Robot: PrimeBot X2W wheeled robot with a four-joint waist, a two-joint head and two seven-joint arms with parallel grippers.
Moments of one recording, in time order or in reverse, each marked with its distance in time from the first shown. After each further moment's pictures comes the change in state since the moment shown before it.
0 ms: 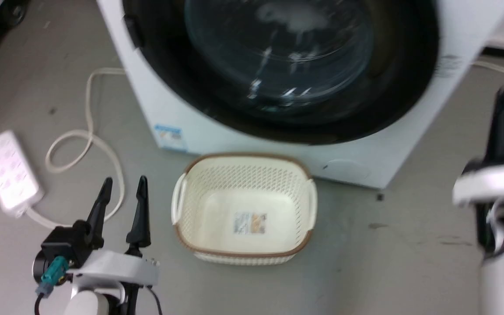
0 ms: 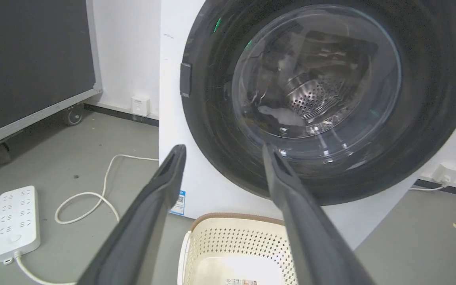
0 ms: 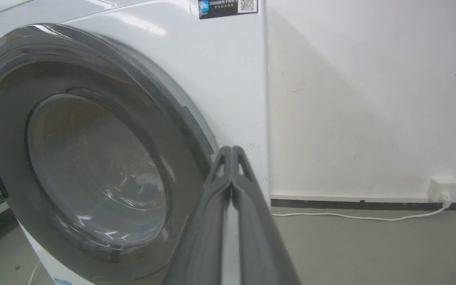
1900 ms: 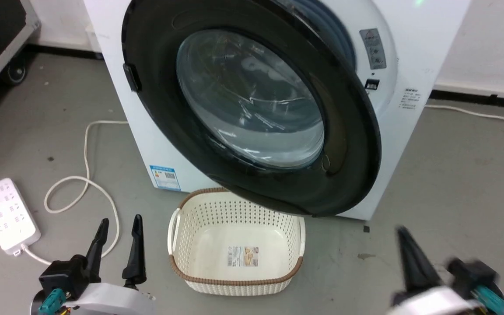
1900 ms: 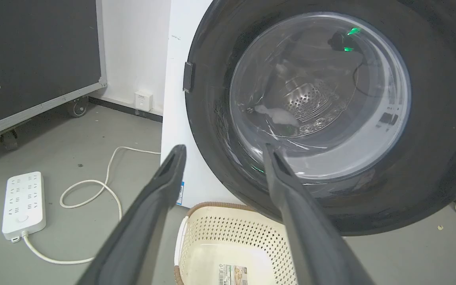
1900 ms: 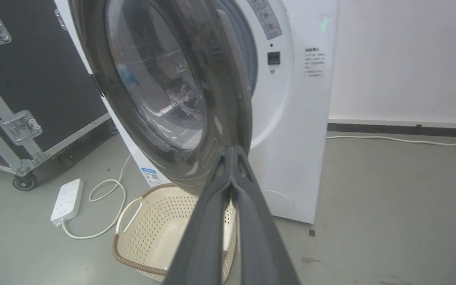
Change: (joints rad) left arm 0.138 0.121 -0.135 -0.049 -0.177 0.159 0.000; right arm 0.482 -0.004 0.306 -0.095 0.142 -0.002 0.007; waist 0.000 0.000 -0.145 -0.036
